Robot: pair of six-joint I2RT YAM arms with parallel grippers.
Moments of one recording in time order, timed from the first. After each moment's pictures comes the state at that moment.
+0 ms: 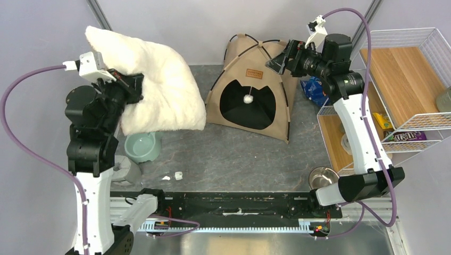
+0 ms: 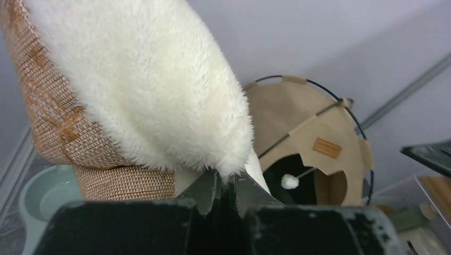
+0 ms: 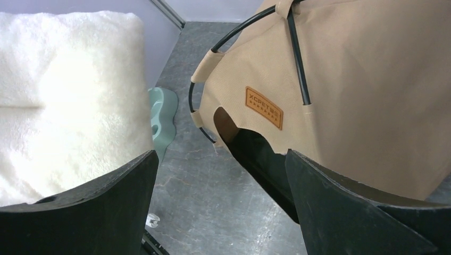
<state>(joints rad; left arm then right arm) -0.08 0.94 1.55 -0.62 -0.02 -0.37 0.17 1.45 1.74 -0.57 -0.47 0.39</state>
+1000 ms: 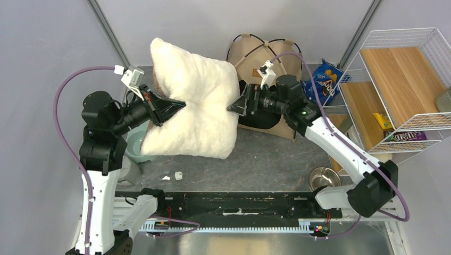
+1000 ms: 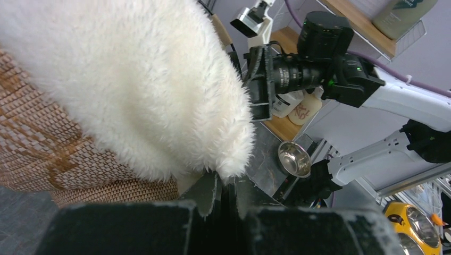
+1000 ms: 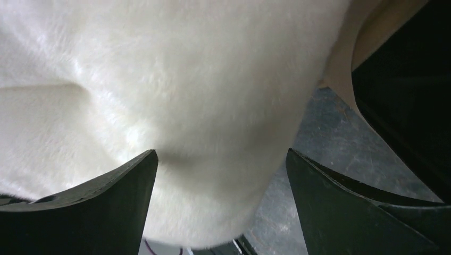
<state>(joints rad) -0.10 0.86 1.36 -0.56 0.78 -0.37 0.53 1.31 1.21 -0.23 -0.47 0.60</state>
